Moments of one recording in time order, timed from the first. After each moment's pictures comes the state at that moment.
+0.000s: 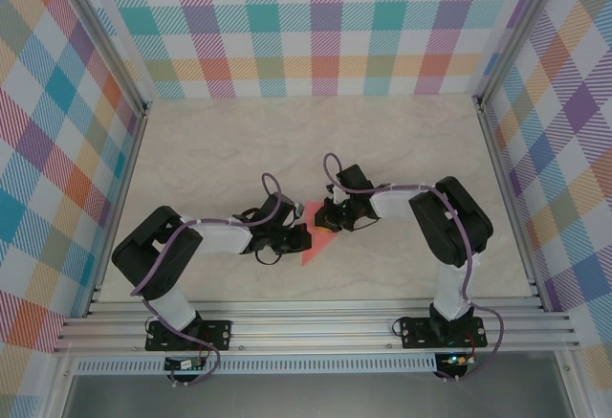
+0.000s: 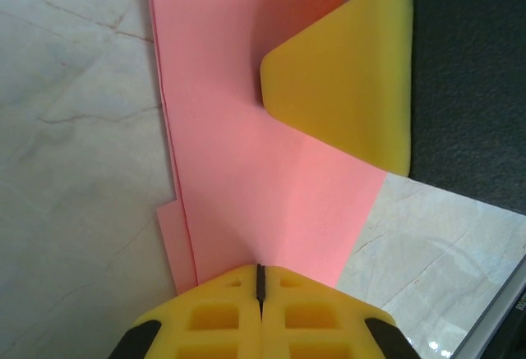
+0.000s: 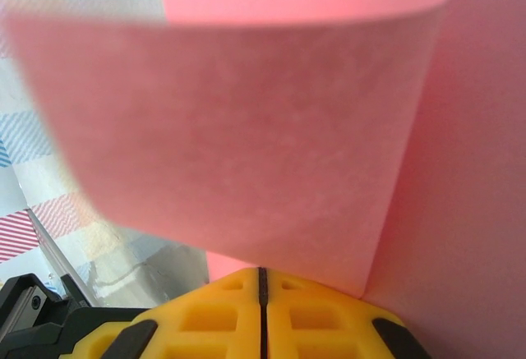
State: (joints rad) left arm -0.72 1.67 0.70 0.03 0.36 -0.78; right arm 0.58 1.90 0.97 -0.12 -0.60 0.76
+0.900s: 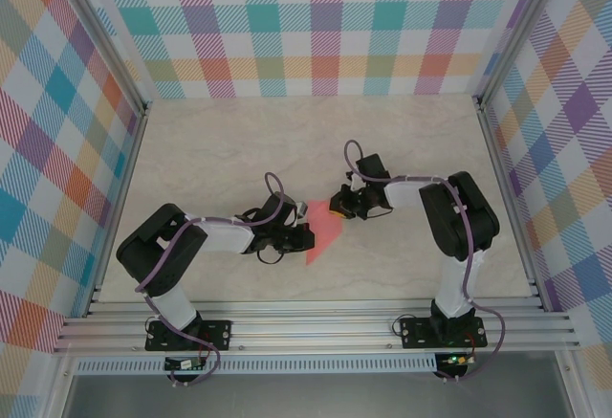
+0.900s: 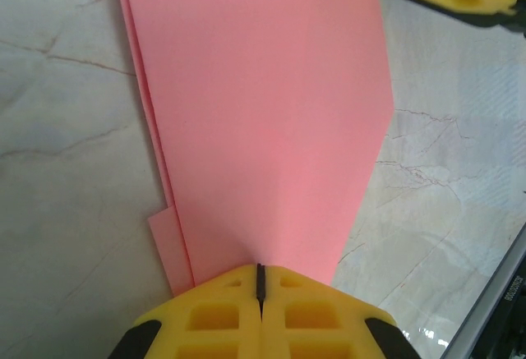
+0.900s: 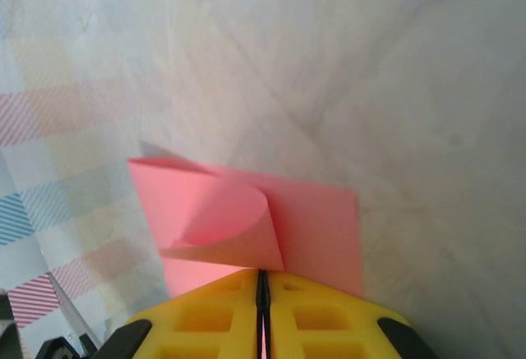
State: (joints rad) left arm -0.72 1.71 0.70 0.10 0.40 -0.76; right arm 0.43 1.92 1.00 -0.12 -0.58 0.76
